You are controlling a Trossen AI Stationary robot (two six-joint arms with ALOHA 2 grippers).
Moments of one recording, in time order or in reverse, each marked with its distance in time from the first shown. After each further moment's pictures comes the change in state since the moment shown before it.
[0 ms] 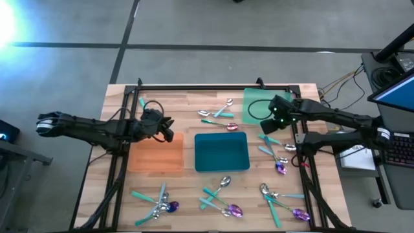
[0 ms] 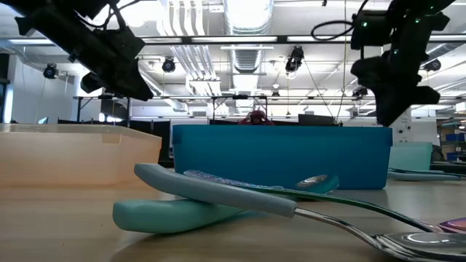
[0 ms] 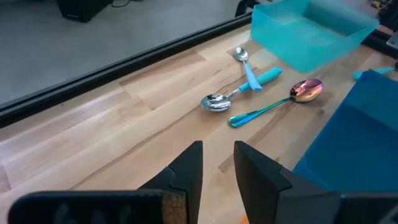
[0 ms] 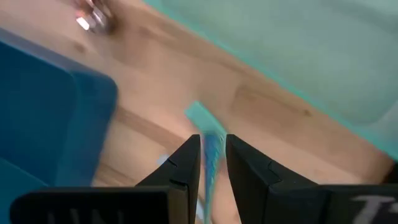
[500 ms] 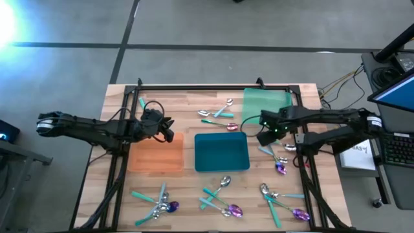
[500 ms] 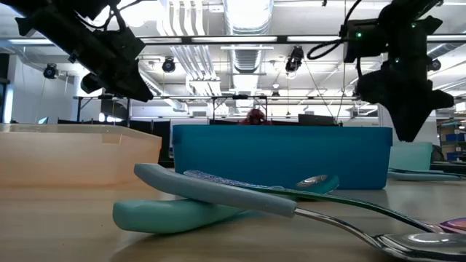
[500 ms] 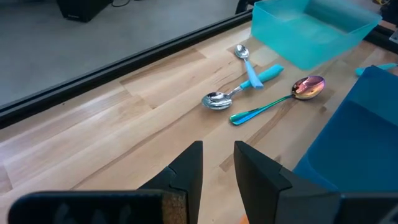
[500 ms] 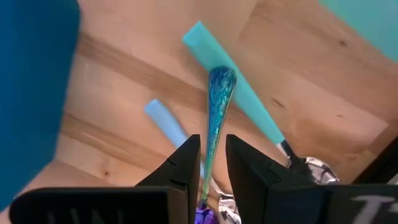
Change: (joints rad) left arm 0.000 0.005 -0.001 -0.001 0.000 0.008; right arm 0.214 0.170 -0.001 -0.053 -0.021 0.160
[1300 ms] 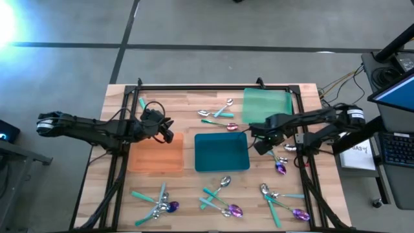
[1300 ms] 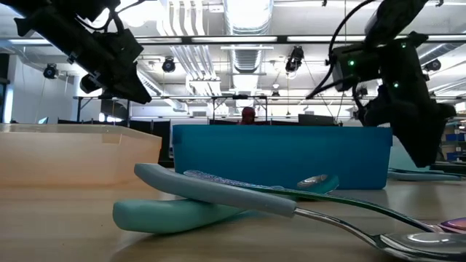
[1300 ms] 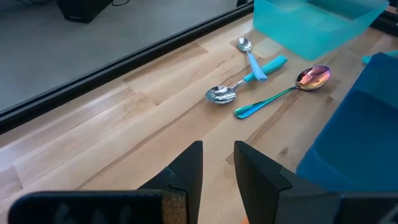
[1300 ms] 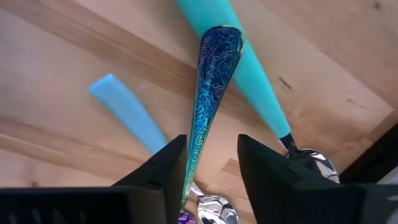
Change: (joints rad) left arm 0.000 0.000 -0.002 -0.024 0.002 0.027; right arm 0.110 0.258 0.000 0.010 0.027 0.024
